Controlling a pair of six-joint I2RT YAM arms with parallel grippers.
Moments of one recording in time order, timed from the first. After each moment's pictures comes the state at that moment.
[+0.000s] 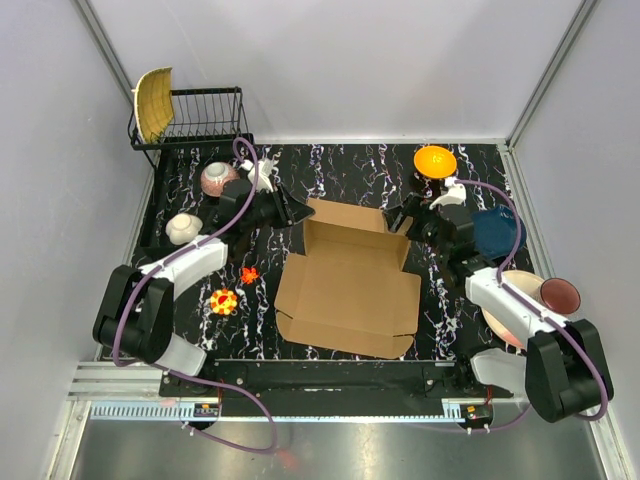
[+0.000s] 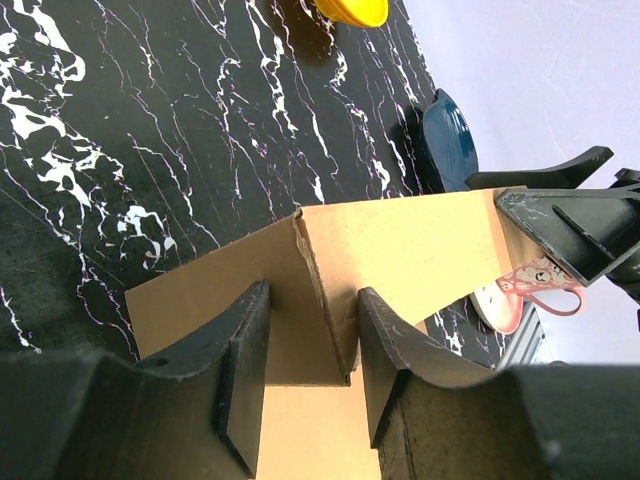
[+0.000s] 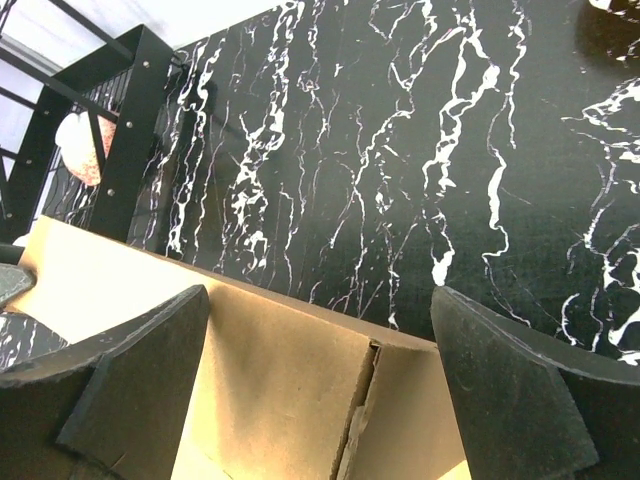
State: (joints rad) left arm -0.36 1.48 0.84 0.32 0.49 -0.66; right arm 0.32 1.19 0.61 0.31 -0.04 0.55
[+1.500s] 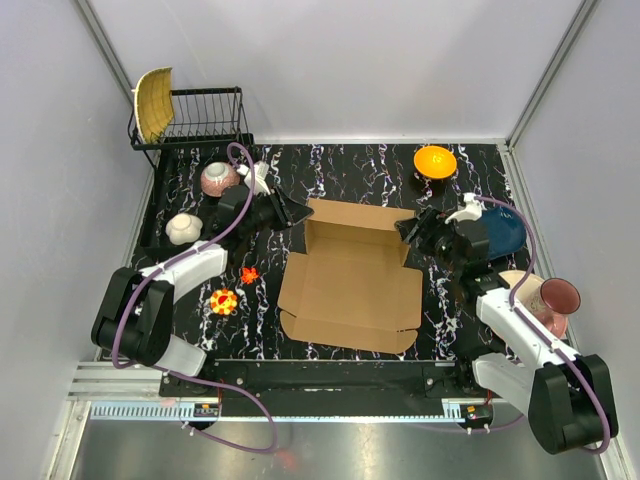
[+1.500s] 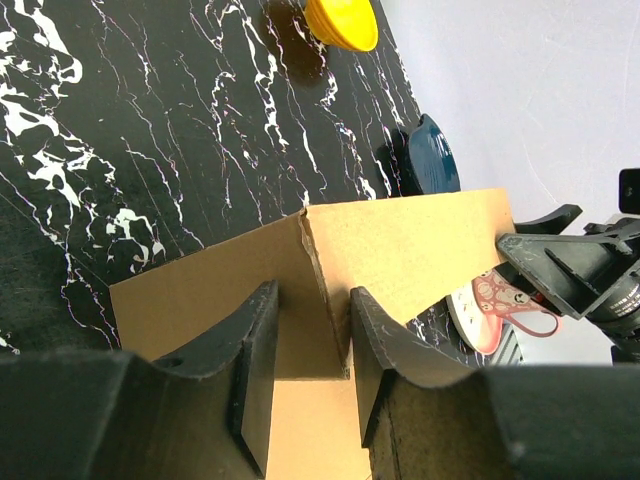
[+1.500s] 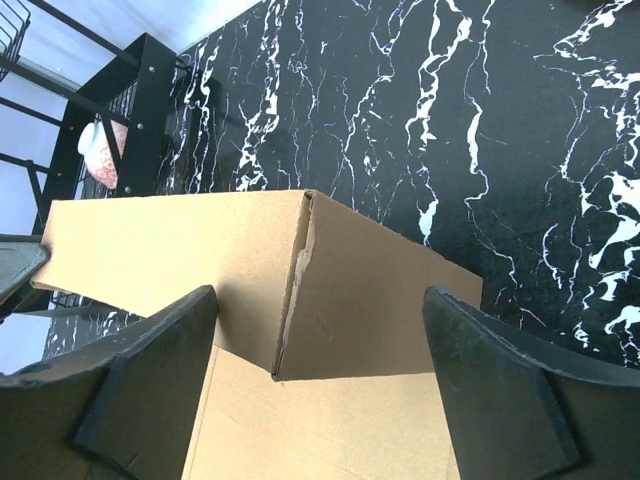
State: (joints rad) left arm -0.36 1.47 0.78 0.42 0.46 -0.74; right arm 0.24 1.01 0.49 0.24 -0.10 0.65
